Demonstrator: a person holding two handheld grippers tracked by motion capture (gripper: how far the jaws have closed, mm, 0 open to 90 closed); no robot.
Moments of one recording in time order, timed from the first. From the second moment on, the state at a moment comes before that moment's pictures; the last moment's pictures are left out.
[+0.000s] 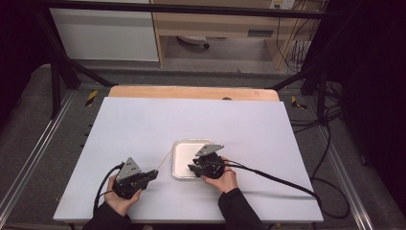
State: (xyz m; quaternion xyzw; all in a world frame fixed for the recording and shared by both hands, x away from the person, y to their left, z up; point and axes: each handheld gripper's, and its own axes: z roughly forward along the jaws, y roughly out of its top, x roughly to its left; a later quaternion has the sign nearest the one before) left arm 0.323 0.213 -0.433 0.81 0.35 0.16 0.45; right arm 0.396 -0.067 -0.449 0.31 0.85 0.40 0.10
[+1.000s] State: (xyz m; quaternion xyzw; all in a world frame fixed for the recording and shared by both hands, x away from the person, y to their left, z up) left arm 0.306 0.202 -0.423 0.78 0.33 0.18 0.51; right arm 0.399 -0.112 -0.364 0.36 0.70 0.62 -0.01
